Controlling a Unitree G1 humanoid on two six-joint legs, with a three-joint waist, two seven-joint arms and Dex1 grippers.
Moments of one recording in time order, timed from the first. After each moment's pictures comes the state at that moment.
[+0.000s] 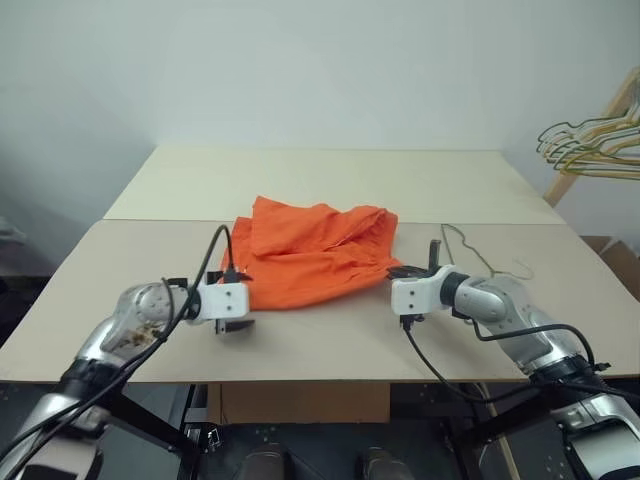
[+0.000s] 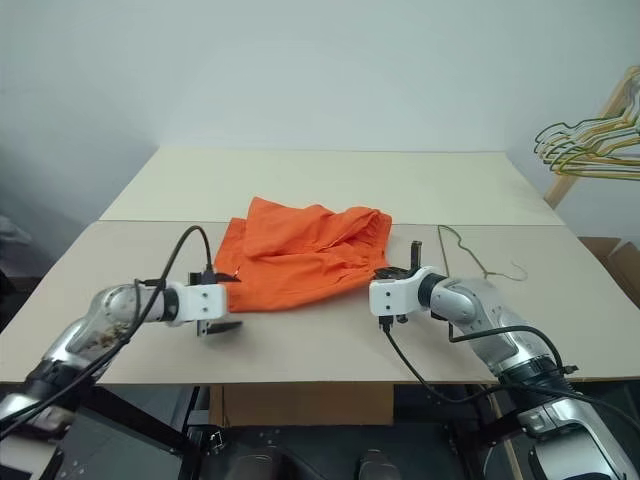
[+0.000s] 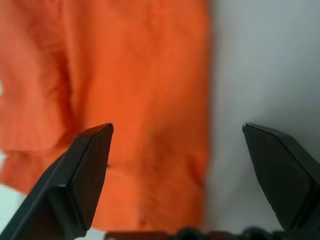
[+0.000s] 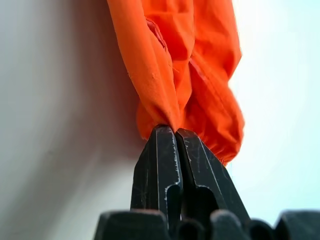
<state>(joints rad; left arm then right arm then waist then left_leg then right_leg) -0.46 0.76 -0.30 0.32 0.29 -0.25 -0.84 -0.44 -0.73 0.32 0.07 -0.48 -0.25 0.60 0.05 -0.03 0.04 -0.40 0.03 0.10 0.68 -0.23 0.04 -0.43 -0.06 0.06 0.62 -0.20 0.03</state>
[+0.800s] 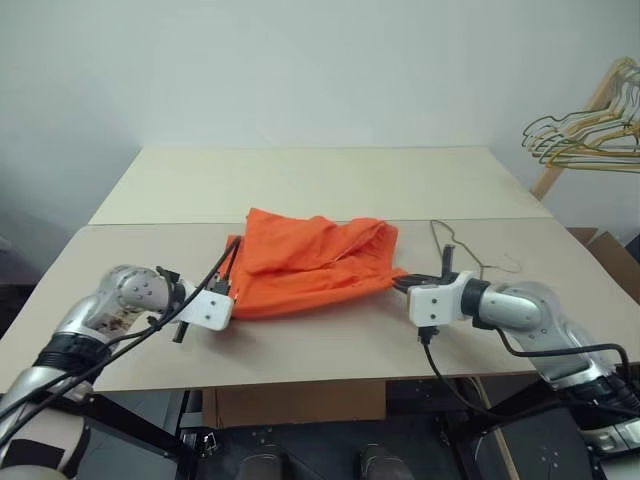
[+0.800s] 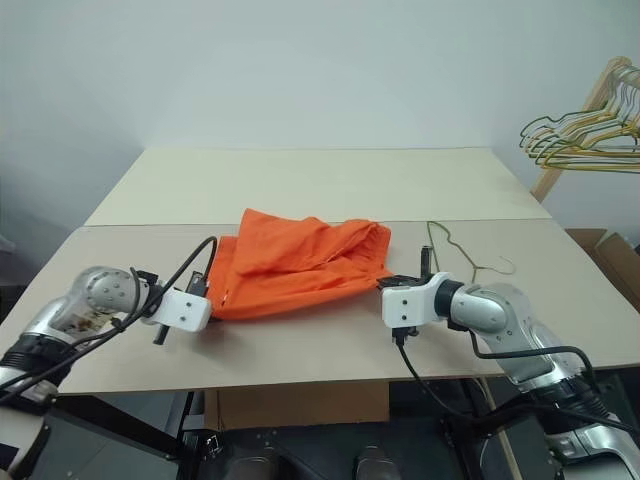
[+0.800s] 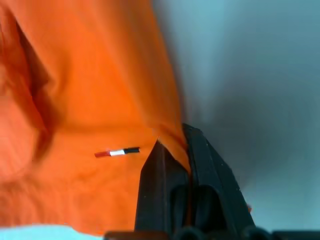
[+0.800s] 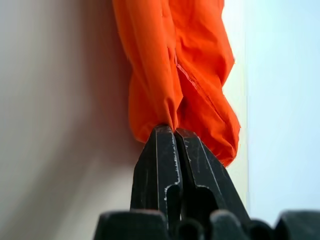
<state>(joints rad) -0.55 0.93 -0.36 0.44 0.13 -0.55 -1.32 -0.29 -0.85 0.21 -0.12 -0.23 -0.30 0.80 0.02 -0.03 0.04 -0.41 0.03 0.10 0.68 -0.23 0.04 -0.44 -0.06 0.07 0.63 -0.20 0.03</state>
